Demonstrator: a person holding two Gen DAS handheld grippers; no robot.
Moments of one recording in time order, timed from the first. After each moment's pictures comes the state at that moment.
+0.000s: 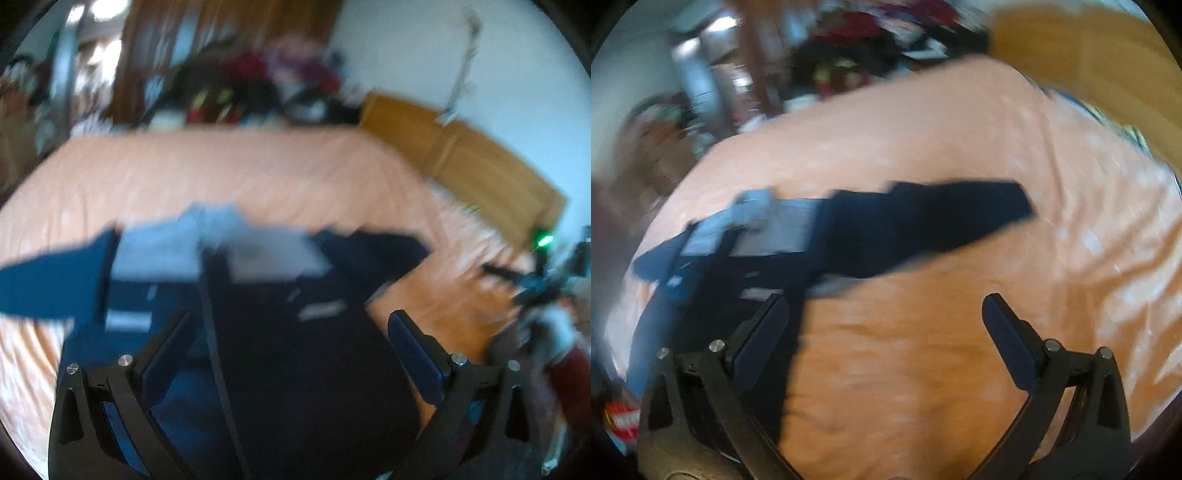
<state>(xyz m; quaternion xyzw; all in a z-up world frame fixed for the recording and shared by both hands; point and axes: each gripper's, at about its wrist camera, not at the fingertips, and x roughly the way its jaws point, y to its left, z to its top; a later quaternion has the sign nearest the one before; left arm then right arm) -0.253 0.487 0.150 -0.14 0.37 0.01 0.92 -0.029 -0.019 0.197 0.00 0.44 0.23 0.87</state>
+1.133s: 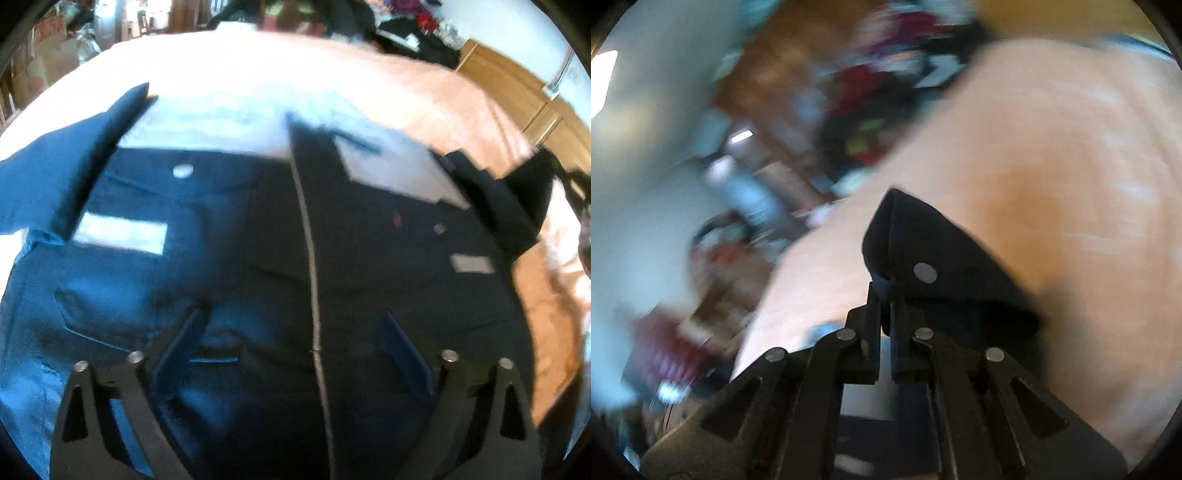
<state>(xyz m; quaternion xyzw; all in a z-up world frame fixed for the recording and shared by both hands) -0.199 0.534 0.025 -0.19 0.44 0.08 0.87 0.123 0.104 0.226 0.25 0.35 0.40 0.81</state>
